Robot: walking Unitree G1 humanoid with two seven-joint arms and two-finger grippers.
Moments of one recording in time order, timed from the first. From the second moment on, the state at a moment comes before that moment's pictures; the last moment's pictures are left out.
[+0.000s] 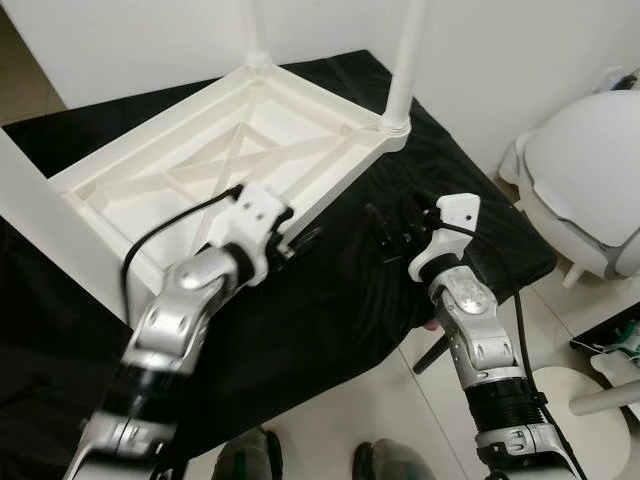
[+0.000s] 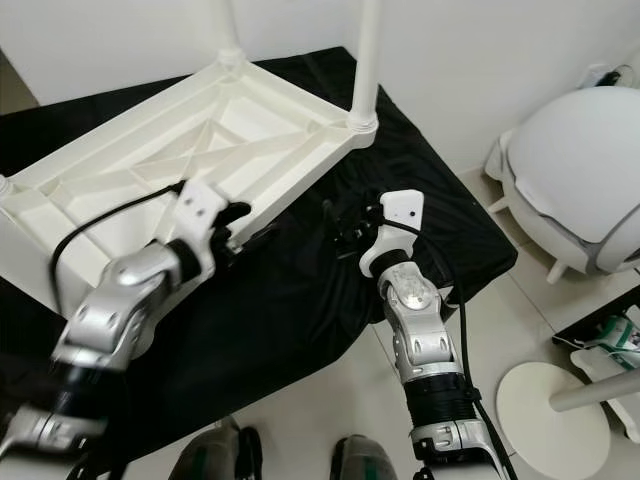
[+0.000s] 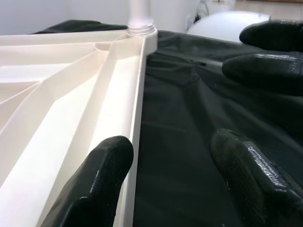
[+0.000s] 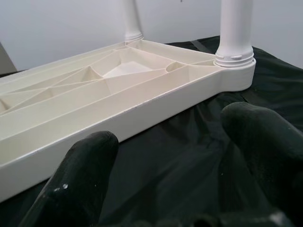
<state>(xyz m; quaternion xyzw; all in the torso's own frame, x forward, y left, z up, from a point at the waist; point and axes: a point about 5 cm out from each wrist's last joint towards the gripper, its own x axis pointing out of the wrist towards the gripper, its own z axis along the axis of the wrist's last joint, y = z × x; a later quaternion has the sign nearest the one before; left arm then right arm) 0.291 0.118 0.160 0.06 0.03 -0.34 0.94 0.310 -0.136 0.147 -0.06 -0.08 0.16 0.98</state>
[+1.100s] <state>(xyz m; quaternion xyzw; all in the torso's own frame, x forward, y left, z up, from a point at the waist) 0.210 0.174 0.136 0.05 0.10 -0.32 0.94 0.325 -0.127 0.143 -0.07 -0.07 0.20 0.97</state>
